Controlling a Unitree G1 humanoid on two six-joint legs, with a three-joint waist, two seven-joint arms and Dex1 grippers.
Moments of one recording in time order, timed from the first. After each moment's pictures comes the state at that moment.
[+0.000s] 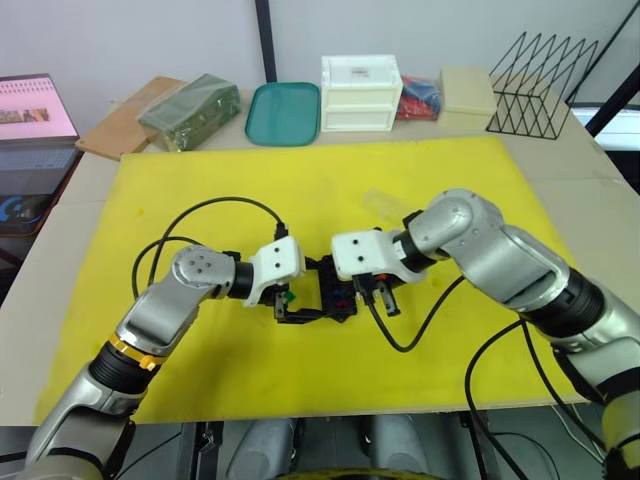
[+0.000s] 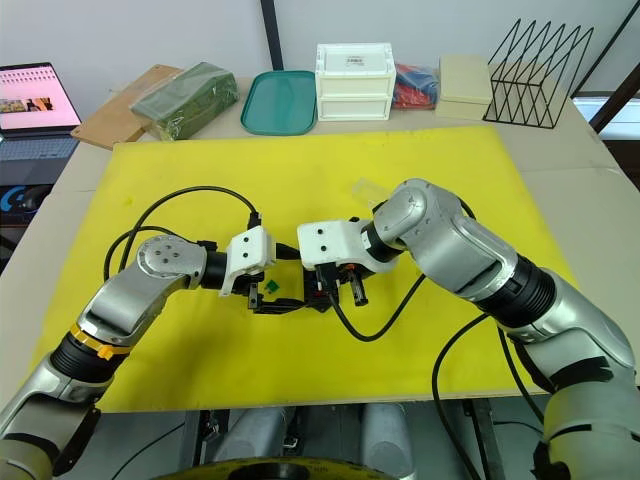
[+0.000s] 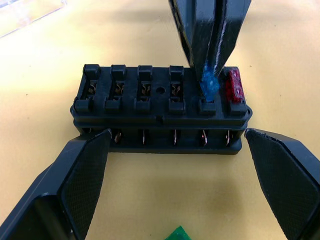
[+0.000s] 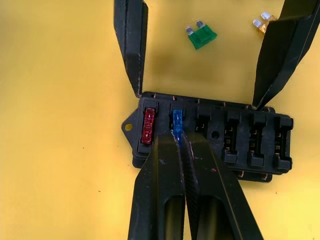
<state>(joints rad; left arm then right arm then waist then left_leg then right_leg) -0.47 0.62 -0.33 -0.23 -0.23 0.47 -1.06 -0.93 -0.77 0.66 -0.37 0.06 0.85 1.31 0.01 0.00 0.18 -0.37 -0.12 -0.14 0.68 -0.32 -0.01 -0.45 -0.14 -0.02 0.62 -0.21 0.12</state>
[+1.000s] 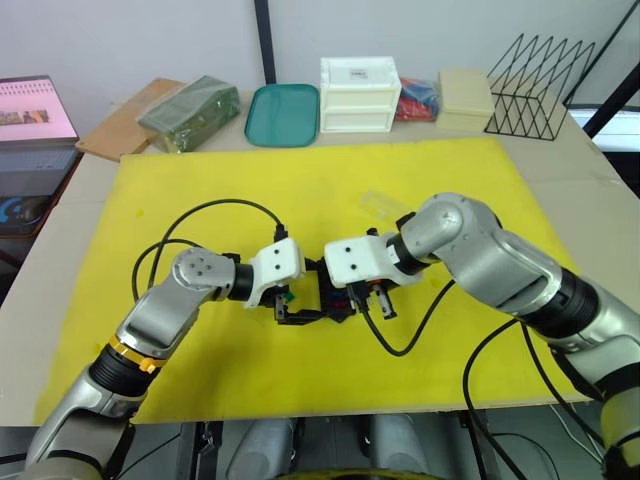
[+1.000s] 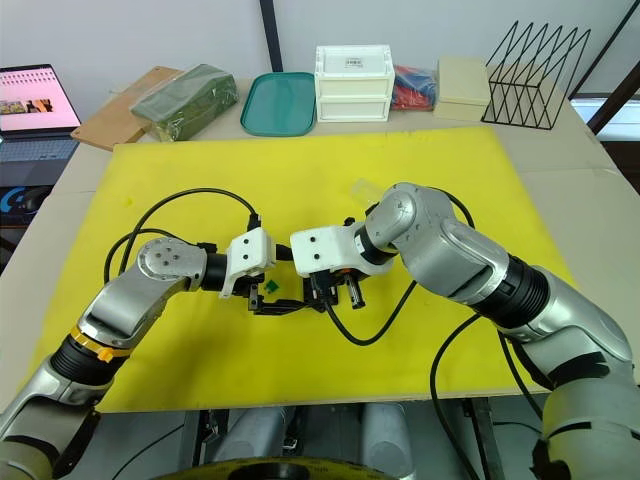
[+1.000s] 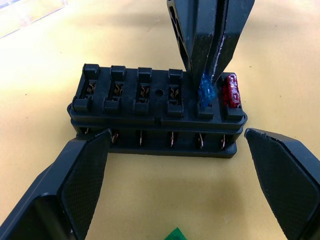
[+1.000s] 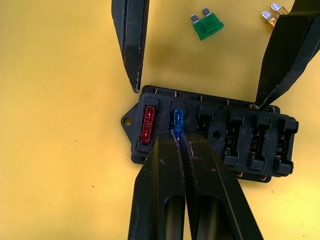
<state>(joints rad) -0.45 0.62 -0.33 -0.24 -0.23 0.46 -1.06 -0.96 -0.76 0.71 -0.39 0.00 0.86 1.31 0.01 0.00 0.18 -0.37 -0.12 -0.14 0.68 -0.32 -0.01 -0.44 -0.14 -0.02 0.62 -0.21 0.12</state>
